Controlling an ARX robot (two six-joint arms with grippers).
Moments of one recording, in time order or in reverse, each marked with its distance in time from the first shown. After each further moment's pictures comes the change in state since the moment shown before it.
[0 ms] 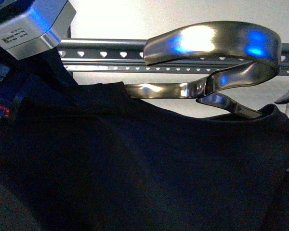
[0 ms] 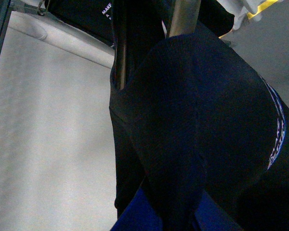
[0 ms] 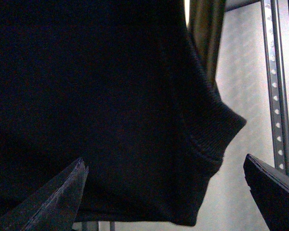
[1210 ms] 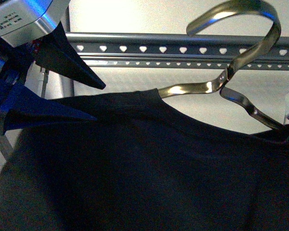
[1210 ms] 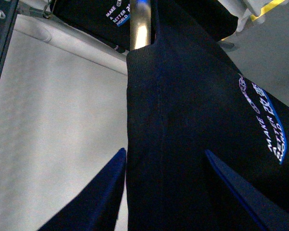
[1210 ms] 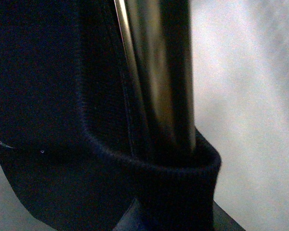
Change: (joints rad) left arm 0.000 0.000 0.000 0.006 0.010 0.001; right arm -0.044 0.247 0.104 0.060 -0.003 0.296
